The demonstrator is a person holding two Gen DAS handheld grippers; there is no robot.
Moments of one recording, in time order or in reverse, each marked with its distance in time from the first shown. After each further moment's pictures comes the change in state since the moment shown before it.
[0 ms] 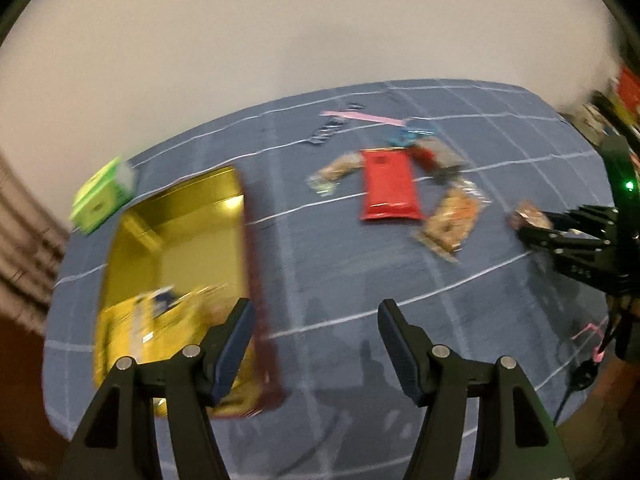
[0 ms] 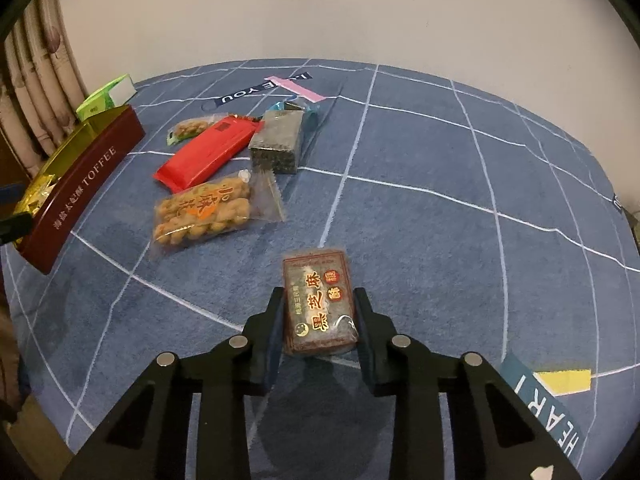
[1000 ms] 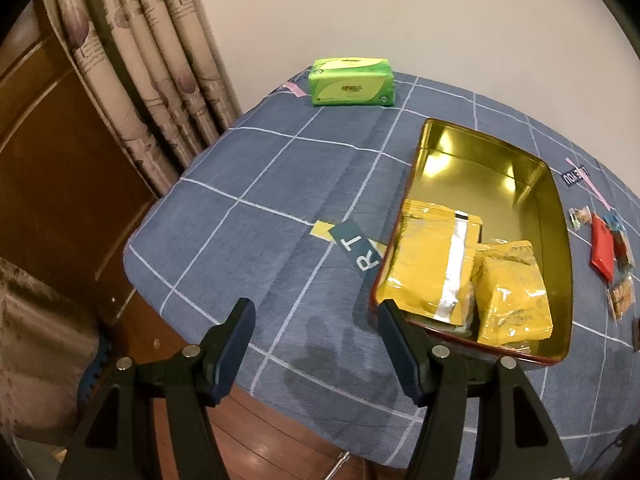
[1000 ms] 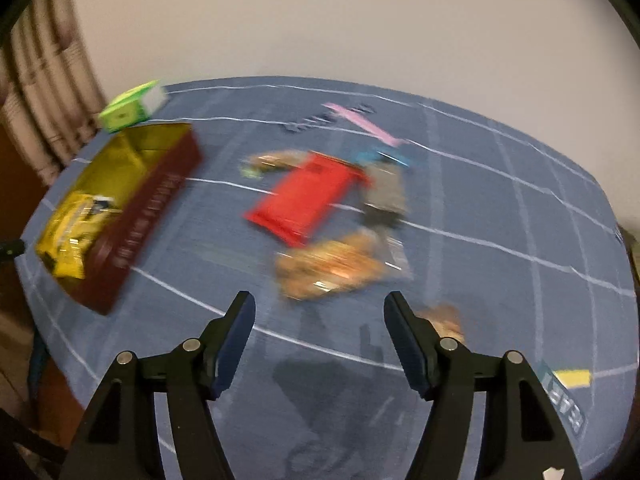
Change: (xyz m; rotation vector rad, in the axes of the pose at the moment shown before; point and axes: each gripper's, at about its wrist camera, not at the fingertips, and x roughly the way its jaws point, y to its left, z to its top) left arm -0.047 0.213 -0.109 -0.580 0.113 0.353; right arm -0.032 0.082 0.040 0.005 0.018 -0.017
